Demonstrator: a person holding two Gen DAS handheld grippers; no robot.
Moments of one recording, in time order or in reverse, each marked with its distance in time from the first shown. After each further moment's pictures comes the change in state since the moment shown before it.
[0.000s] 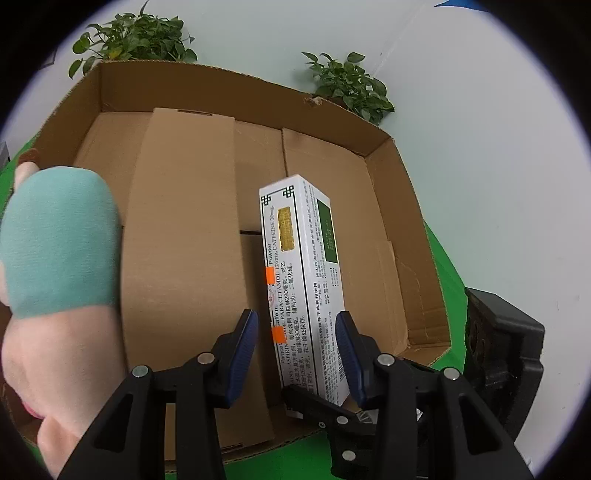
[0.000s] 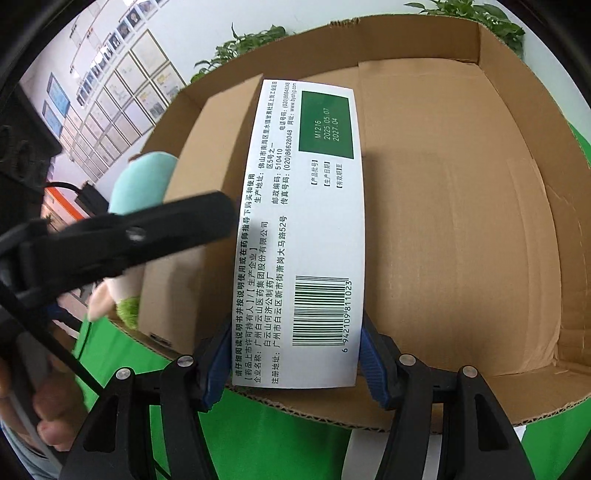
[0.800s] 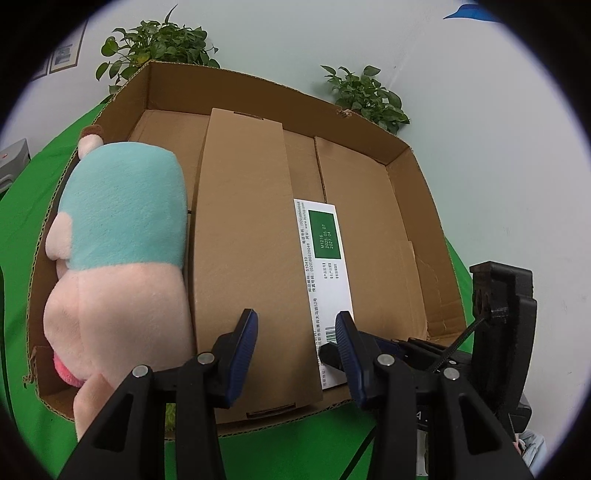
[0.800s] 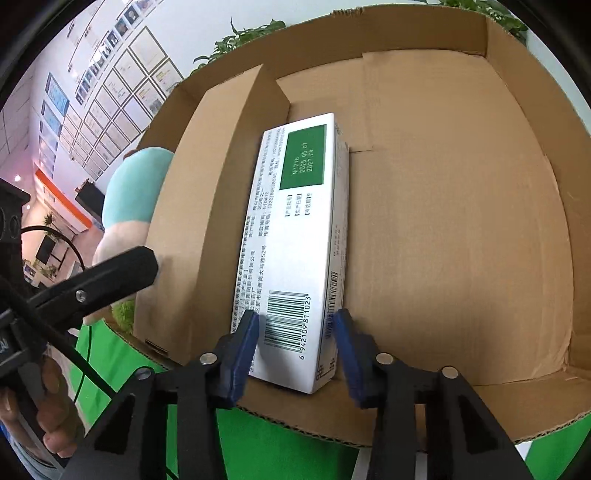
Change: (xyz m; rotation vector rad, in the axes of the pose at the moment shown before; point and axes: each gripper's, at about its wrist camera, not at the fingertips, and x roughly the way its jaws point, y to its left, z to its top) left arm -0.008 0.027 -0.012 -0.018 -0.049 0.054; right arm 0.003 0.000 -0.002 0.007 0.006 0.018
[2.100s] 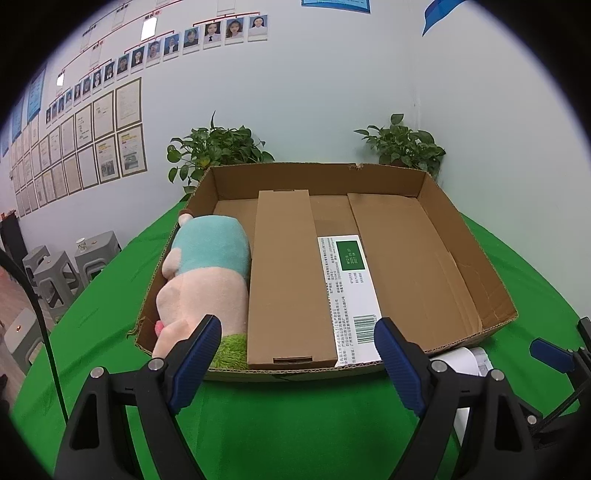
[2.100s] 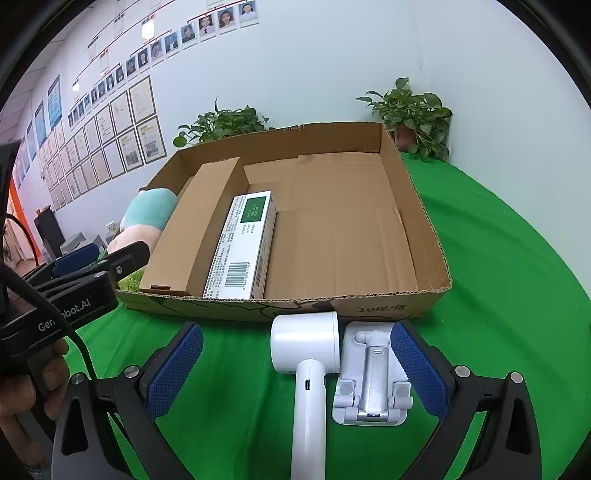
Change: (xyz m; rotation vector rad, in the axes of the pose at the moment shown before) left arm -0.063 -0.075 -0.082 0.179 -0.342 0.432; right arm -0.141 0.003 -0.133 -0.067 -0.376 -0.273
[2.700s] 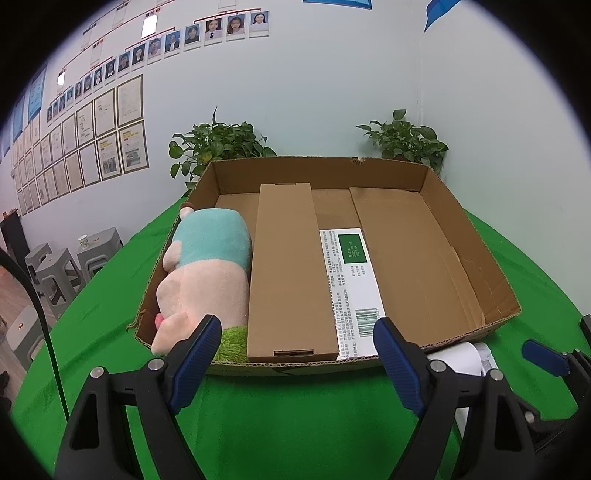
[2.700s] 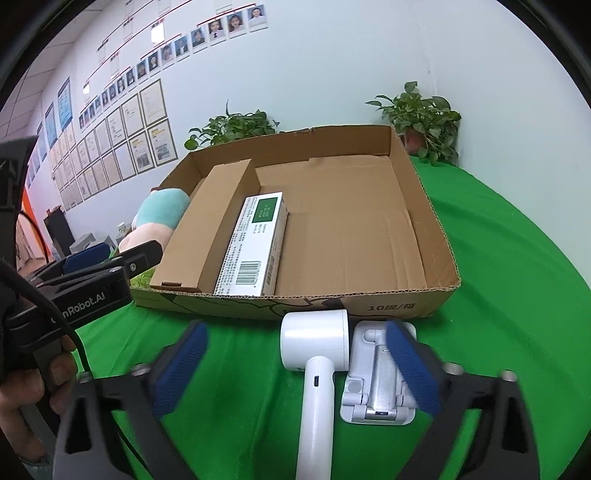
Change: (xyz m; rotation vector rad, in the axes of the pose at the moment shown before) left arm 0.003 0.000 -0.005 0.001 0.020 0.005; right arm -0.022 0.002 -0.019 -0.022 -0.012 0.034
